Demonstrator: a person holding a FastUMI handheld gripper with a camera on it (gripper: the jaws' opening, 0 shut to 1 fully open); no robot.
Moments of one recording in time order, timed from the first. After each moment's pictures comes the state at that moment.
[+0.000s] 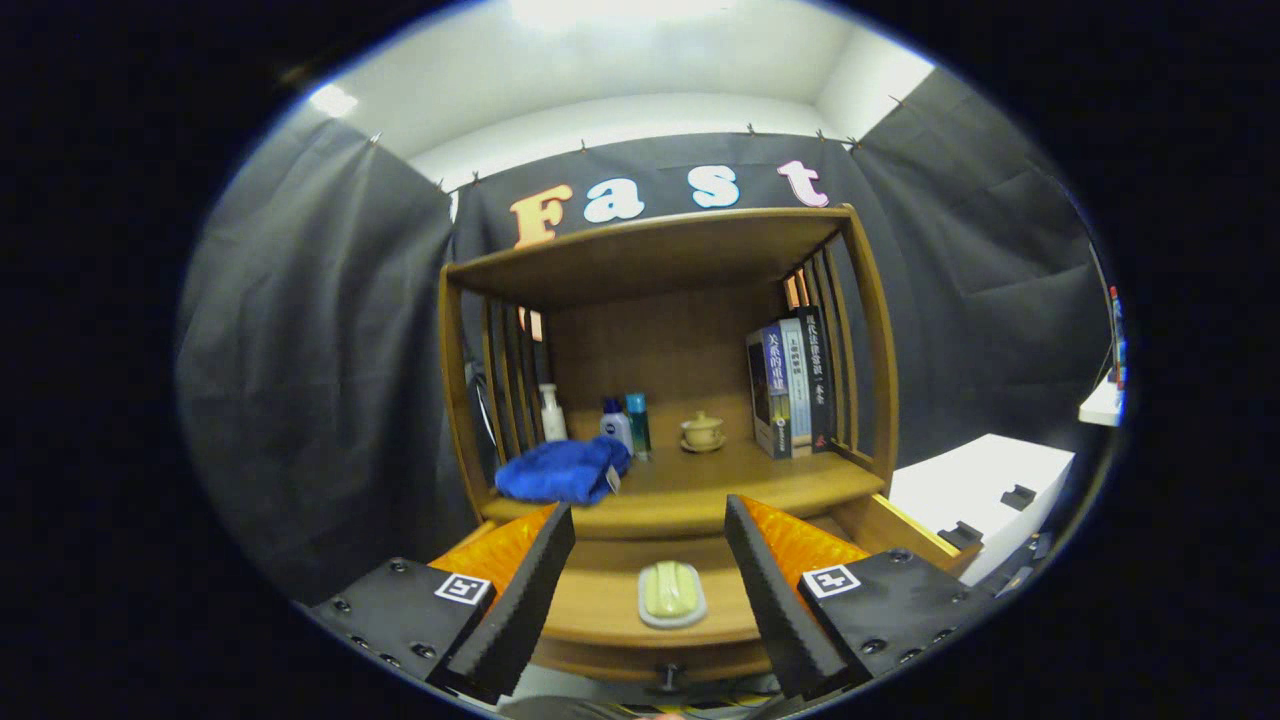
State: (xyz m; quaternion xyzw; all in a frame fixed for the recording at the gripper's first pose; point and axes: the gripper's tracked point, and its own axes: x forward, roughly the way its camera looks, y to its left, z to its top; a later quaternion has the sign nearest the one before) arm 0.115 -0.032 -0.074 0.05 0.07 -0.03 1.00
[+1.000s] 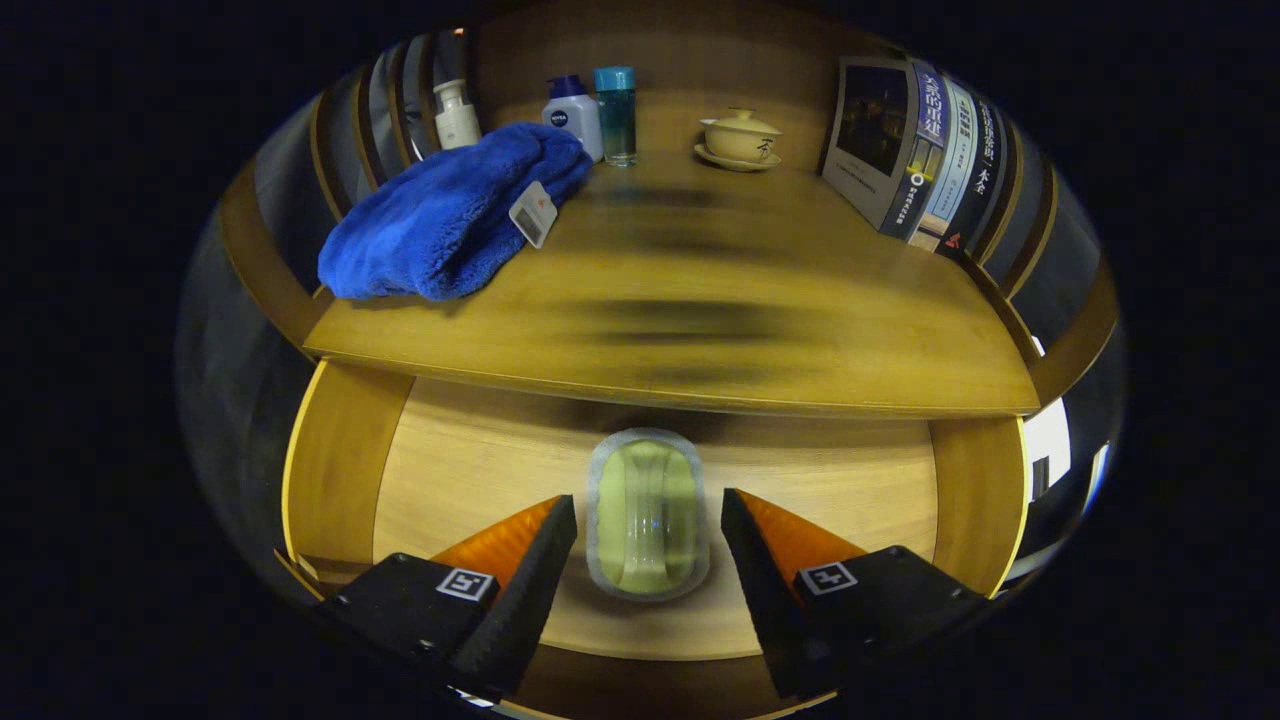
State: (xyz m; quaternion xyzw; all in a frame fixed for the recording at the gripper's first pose) arm 0.231 -0.062 -0.311 0.00 0.53 -0.08 0.84
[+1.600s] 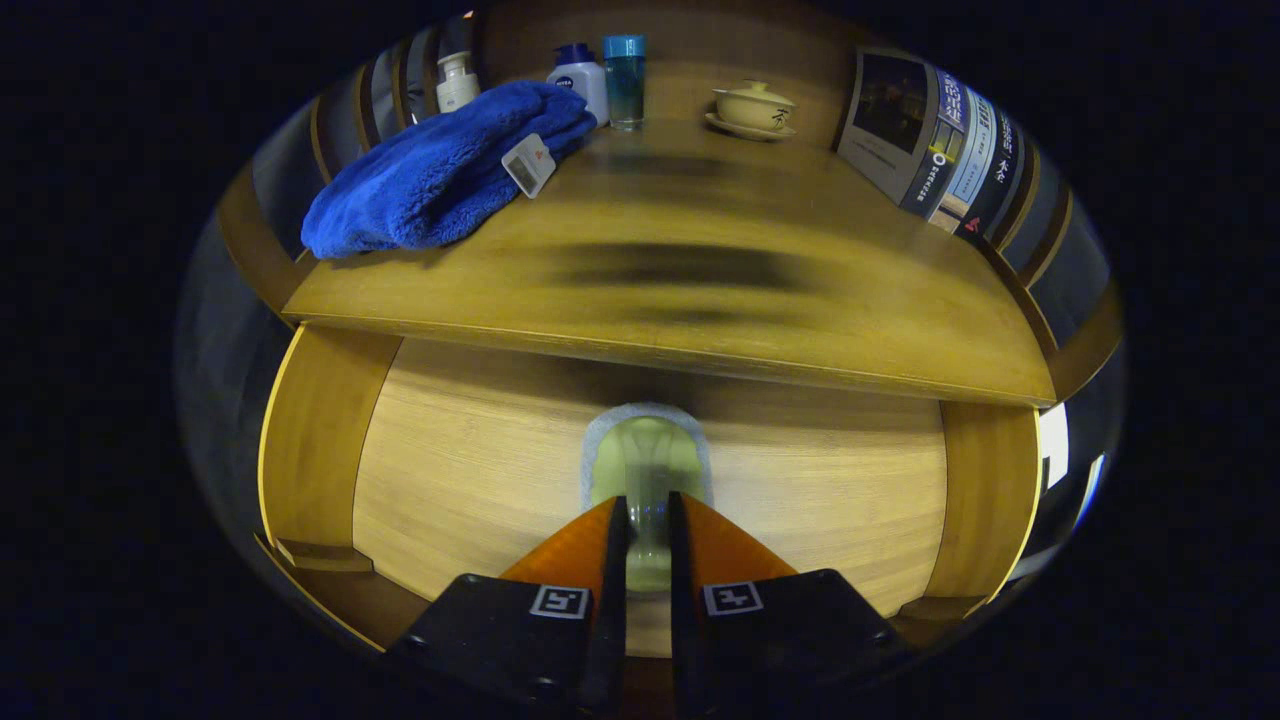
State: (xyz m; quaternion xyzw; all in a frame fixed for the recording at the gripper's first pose) arm 0.215 -0.062 -0.330 -0.01 0.57 -0.06 0.82
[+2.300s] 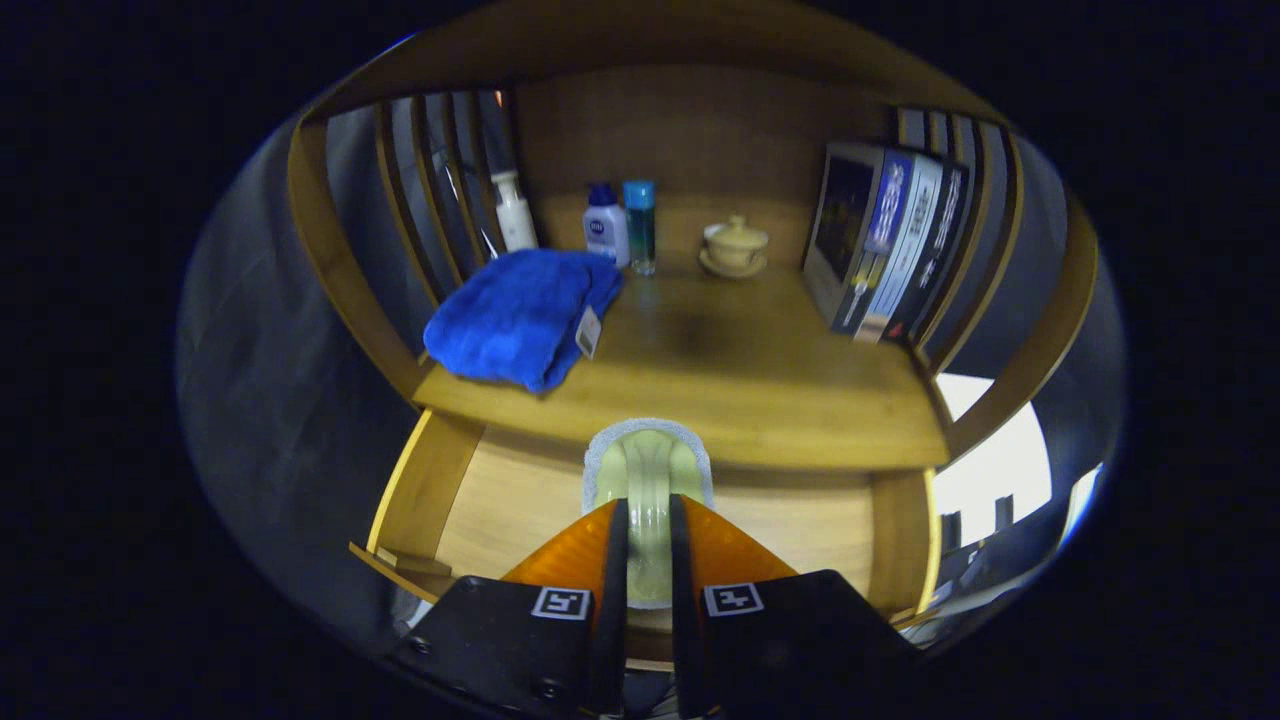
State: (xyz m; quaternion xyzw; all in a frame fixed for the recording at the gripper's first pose) arm 0.230 -0.056 -0.151 -0.02 0.44 -0.04 0.90
